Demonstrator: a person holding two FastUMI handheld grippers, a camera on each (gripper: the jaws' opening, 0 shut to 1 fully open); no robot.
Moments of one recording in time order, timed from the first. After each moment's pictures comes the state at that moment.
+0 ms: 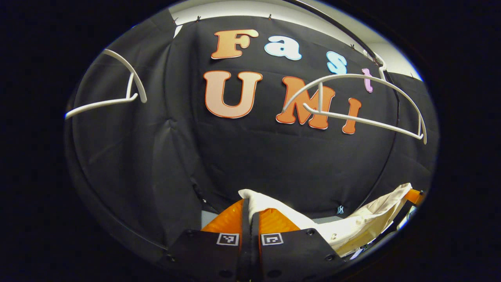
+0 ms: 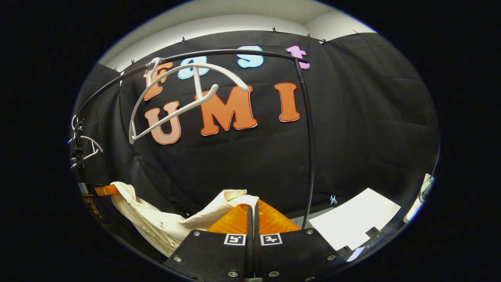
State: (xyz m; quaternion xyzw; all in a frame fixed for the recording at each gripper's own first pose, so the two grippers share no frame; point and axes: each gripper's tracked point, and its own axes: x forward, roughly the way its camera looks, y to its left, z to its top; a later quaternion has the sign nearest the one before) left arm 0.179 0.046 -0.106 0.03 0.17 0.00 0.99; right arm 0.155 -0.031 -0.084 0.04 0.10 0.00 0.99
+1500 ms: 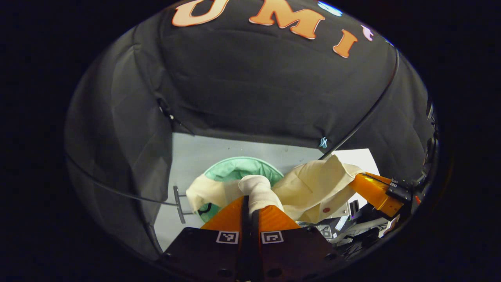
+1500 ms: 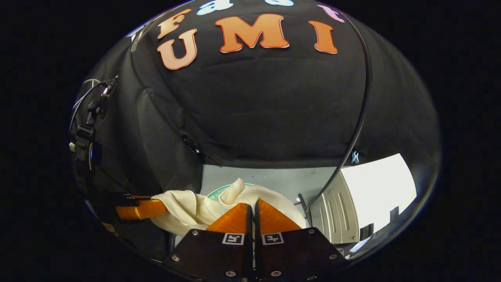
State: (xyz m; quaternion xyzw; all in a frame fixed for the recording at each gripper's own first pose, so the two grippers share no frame) left arm 0.096 -0.048 -0.391 0.00 0.48 -0.03 0.88; right arm 0.163 0.025 -0.340 -0.01 0.35 0.09 0.93
